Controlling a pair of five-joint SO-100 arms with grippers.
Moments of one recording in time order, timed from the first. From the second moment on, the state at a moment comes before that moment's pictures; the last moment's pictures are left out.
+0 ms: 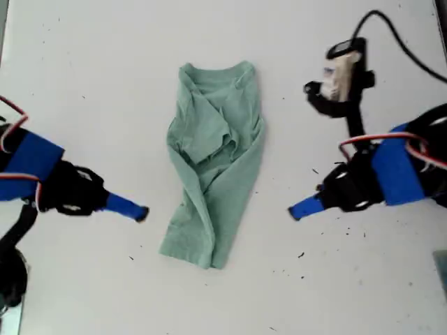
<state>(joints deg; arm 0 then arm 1) 14.3 121.1 106.6 82.0 -5.6 -9.9 125.9 103.8 82.9 -17.7</state>
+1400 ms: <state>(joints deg) 12.7 54.8 58.1 78.1 1.5 -16.4 49.4 43.8 78.9 -6.7</state>
